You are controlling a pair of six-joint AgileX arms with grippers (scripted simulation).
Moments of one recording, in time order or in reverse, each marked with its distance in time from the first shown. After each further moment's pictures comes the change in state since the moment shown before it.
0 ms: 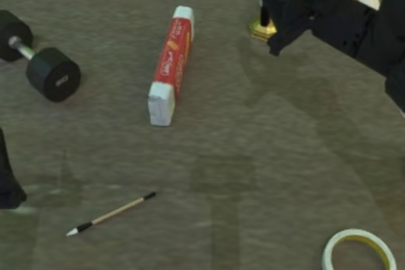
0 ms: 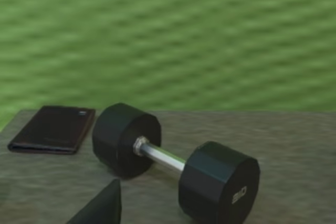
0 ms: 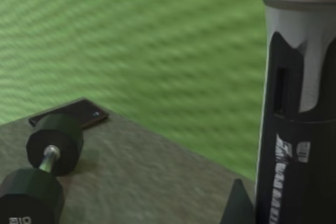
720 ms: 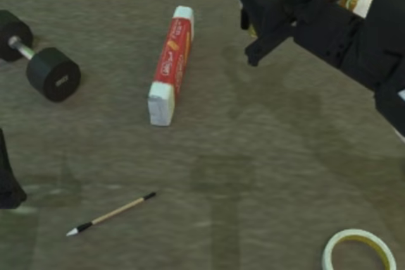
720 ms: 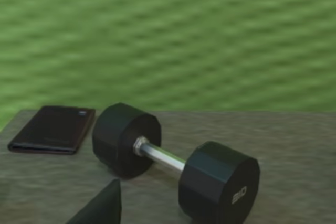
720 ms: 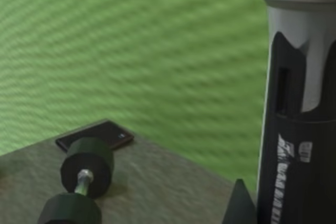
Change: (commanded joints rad) left arm 0.000 0.000 0.000 0.000 0.000 0.000; right arm 0.129 -0.099 -0.041 -0.020 0.114 0.005
